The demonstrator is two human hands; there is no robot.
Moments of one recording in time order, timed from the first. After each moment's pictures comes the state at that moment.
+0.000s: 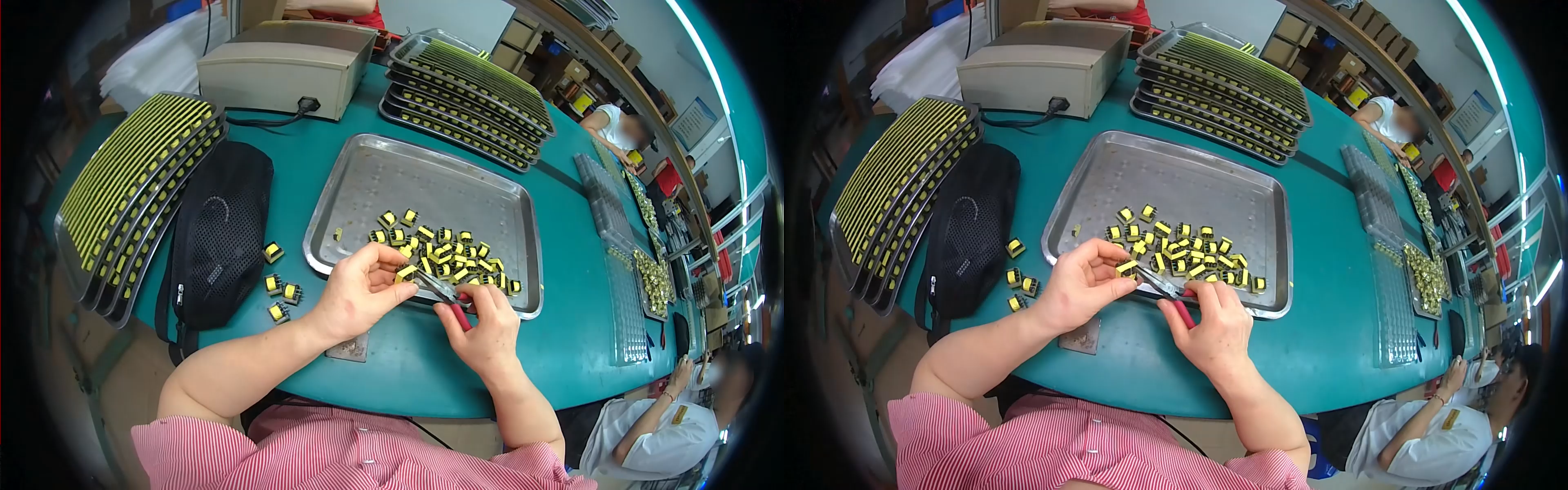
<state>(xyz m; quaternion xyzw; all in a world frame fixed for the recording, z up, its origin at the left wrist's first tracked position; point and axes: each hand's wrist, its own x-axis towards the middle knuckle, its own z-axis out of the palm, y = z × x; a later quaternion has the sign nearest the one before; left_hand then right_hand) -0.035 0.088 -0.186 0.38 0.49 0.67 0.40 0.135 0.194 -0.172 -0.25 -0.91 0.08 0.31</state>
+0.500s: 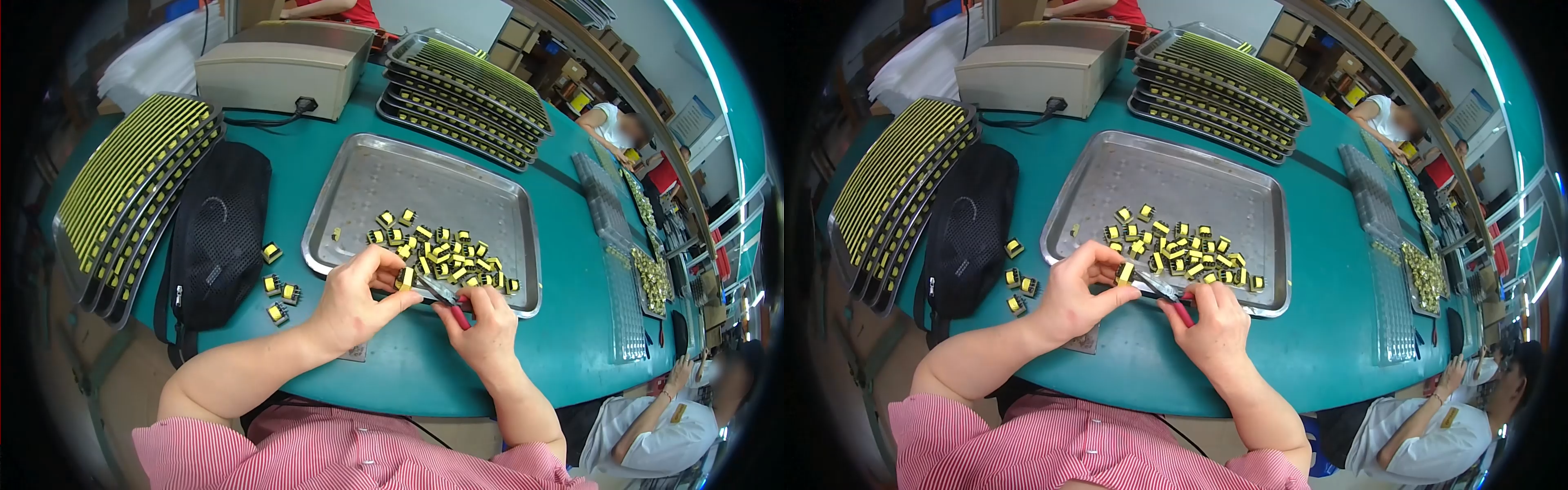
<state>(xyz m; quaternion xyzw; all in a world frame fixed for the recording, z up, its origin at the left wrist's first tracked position) -0.028 0.084 -0.182 0.46 0.59 0.62 0.24 0.135 0.194 -0.176 -0.25 -0.91 0.06 0.31</state>
